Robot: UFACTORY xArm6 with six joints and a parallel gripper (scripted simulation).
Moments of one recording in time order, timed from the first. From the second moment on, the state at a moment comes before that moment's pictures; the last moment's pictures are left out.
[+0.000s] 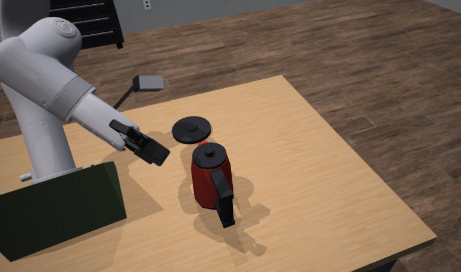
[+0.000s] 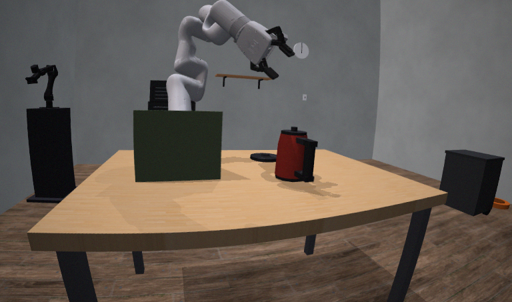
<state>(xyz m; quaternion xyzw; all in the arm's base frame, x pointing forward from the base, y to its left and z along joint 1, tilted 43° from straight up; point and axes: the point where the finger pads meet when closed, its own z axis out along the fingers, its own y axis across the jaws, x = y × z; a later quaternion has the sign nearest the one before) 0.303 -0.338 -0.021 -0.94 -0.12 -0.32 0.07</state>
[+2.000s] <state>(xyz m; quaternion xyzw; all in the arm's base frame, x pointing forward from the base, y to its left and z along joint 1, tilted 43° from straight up) 0.316 -0.333 -0.020 -0.94 -0.09 -0.31 0.10</state>
